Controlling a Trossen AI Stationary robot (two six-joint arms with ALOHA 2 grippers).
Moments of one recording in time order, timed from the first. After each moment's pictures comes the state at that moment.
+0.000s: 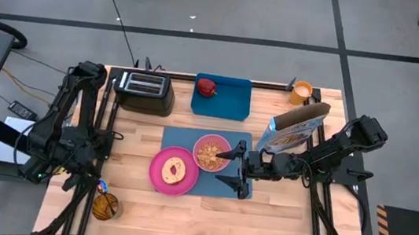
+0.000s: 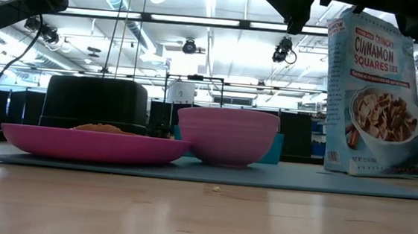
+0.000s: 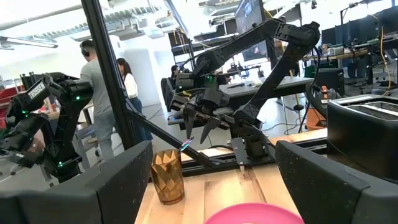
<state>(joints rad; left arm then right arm) -1.92 0.79 0.56 -1.10 -0.88 -2.22 0.38 1.54 0.59 1.13 0.33 0.14</state>
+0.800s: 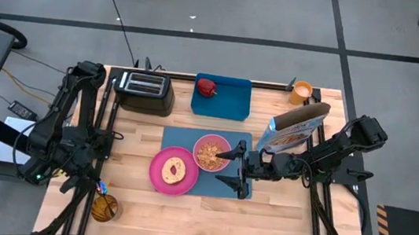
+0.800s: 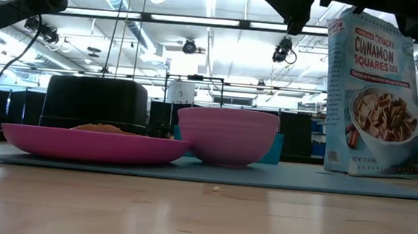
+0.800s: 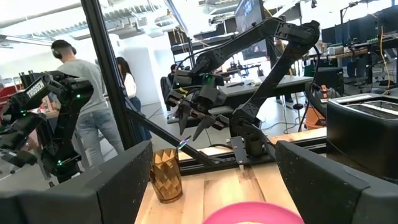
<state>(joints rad) -1.90 0.79 0.55 -0.99 -0.96 -2.17 0.38 1.54 0.59 1.13 0.33 0.14</state>
